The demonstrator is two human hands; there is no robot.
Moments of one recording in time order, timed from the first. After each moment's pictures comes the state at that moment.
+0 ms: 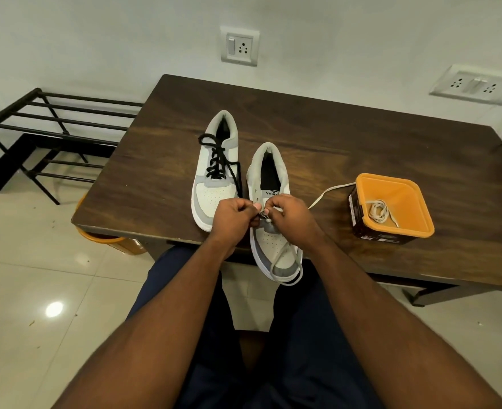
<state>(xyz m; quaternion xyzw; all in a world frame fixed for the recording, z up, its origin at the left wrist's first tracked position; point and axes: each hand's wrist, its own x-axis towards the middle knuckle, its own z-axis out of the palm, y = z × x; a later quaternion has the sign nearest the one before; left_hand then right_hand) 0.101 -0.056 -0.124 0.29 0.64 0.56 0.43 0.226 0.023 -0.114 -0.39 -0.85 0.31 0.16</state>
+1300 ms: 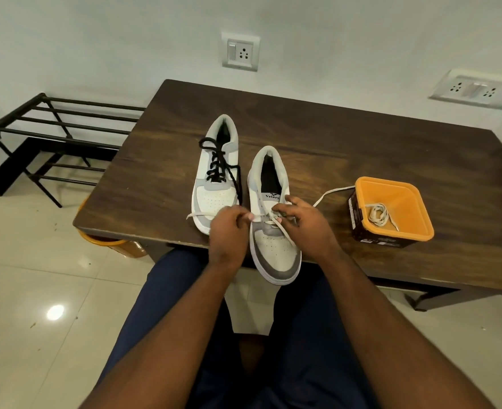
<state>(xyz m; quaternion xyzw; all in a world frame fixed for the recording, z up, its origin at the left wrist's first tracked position) 0.112 -0.080 -0.125 0.38 0.77 0.48 0.17 0.258 0.022 -0.115 -0.42 -0.85 0.28 0.15</state>
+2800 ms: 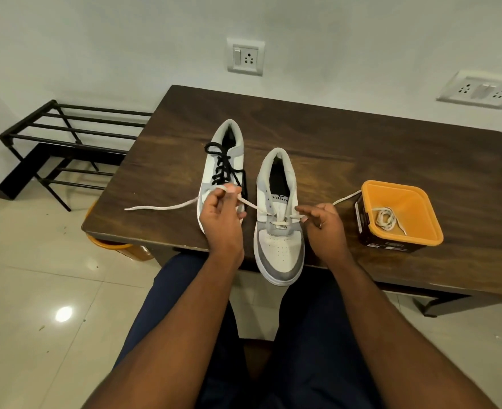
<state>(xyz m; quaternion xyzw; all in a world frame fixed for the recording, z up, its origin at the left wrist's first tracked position) 0.113 -0.068 -0.087 0.07 0.55 0.78 0.30 0.268 0.025 -0.127 -0.49 -0.75 0.34 0.30</state>
